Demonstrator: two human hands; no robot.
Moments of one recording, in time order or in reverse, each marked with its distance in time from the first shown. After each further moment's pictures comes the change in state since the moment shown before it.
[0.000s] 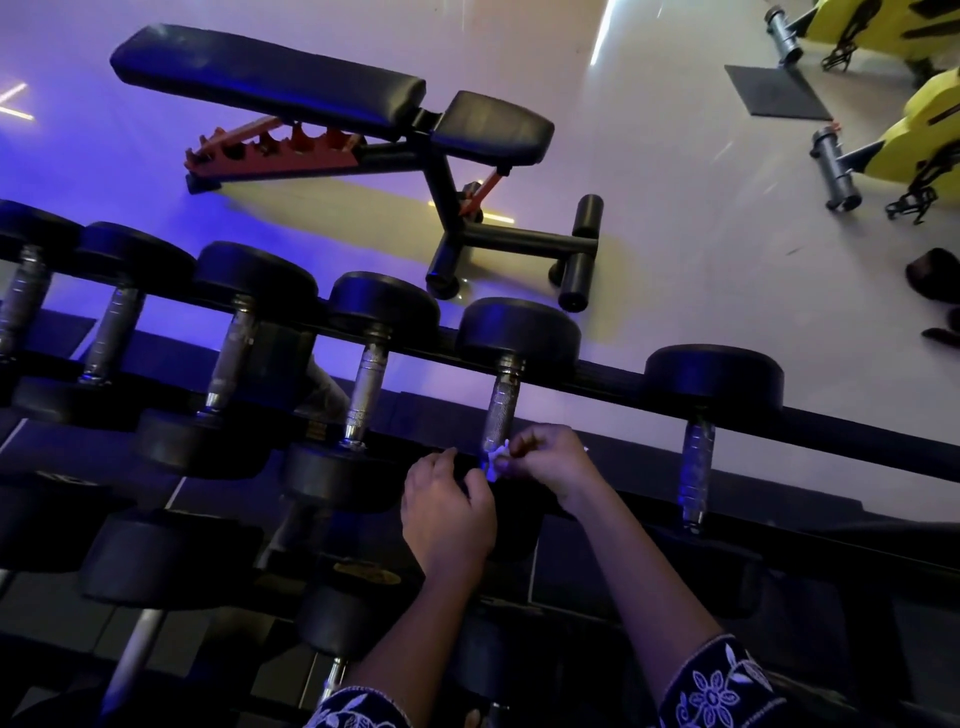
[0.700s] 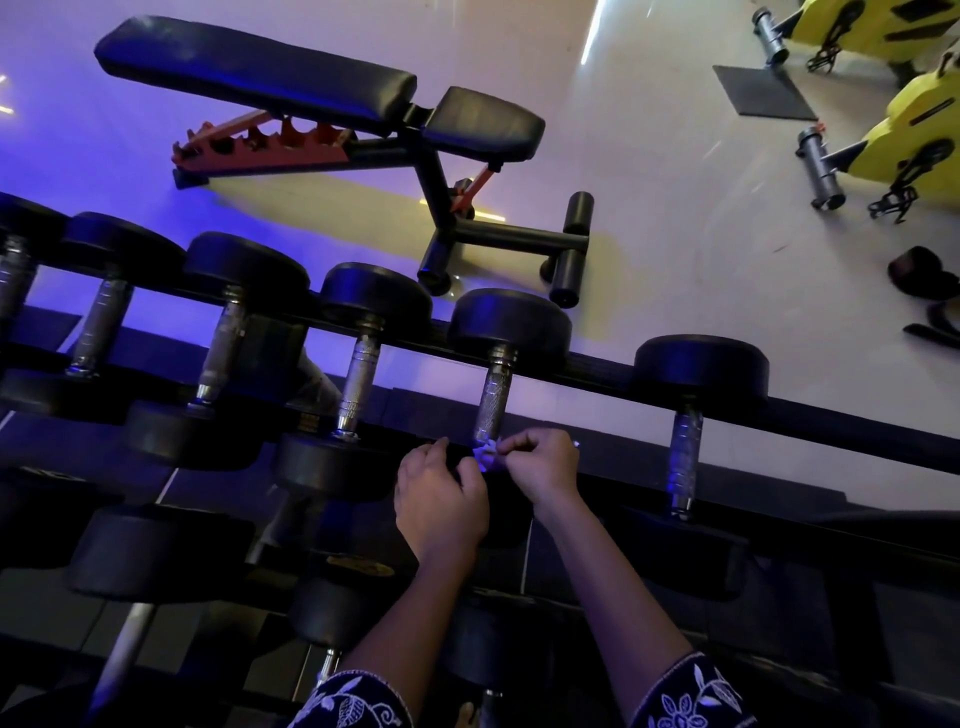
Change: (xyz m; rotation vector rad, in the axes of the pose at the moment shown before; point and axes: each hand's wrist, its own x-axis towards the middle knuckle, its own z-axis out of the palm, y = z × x) left_hand 0.000 -0.002 0.002 0.001 -0.006 -0.003; right_hand -0.022 0.005 0.016 -0.039 0.296 -0.090
